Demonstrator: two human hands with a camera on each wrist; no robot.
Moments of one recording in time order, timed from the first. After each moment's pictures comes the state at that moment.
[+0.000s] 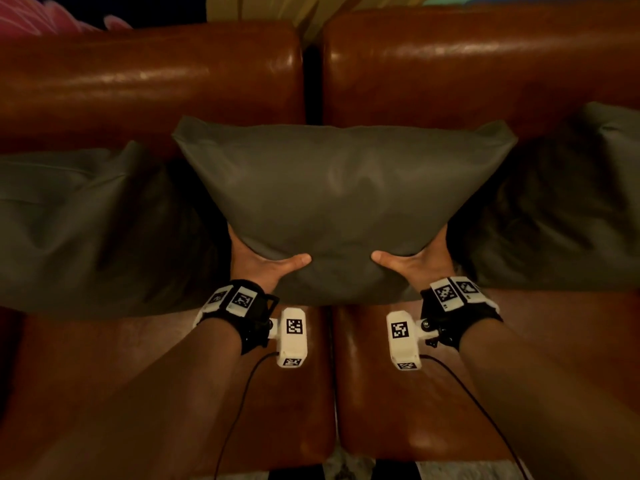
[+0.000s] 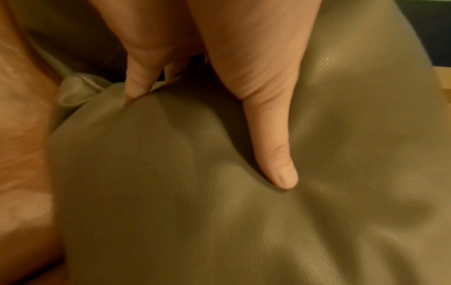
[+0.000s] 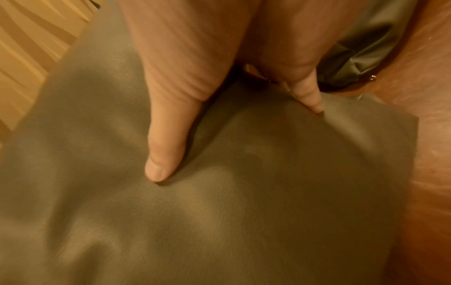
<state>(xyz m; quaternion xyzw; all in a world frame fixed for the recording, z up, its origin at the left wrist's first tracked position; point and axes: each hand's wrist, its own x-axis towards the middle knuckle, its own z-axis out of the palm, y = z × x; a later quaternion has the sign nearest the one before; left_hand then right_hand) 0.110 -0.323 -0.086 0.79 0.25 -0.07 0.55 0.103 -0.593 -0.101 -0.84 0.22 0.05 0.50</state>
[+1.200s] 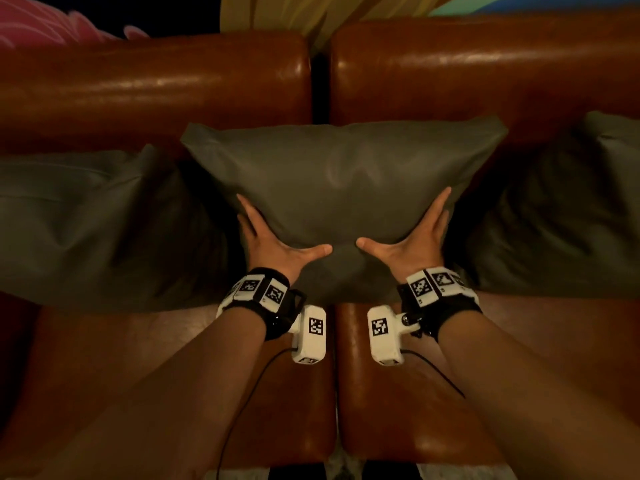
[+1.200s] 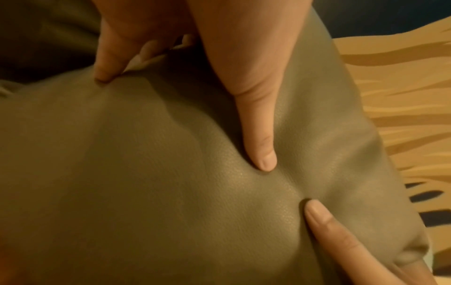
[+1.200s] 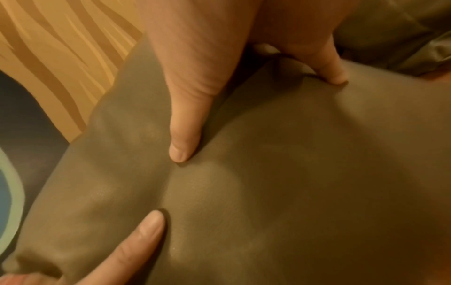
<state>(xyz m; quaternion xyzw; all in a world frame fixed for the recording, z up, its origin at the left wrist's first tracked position) 0.120 -0.346 -0.067 0.85 0.24 -0.10 0.46 0.116 -0.560 -0.062 -0.84 0.26 0.08 0.47</state>
